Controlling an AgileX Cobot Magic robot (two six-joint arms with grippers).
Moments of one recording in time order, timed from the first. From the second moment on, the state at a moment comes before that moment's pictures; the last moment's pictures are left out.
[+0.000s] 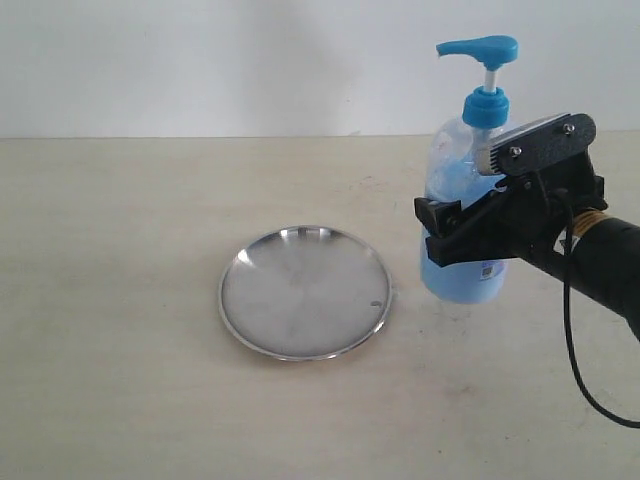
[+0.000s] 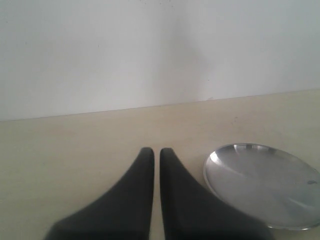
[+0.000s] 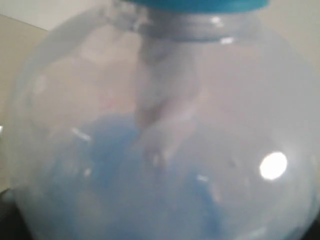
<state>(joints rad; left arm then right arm) -0.55 0.31 0.00 -1.14 -0.30 1.09 0.21 1.64 -0.51 -0.07 -0.76 -0.07</state>
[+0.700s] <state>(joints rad) -0.55 0.31 0.00 -1.15 -0.33 1.08 0.21 1.64 -0.51 -0.07 -0.67 -0.07</state>
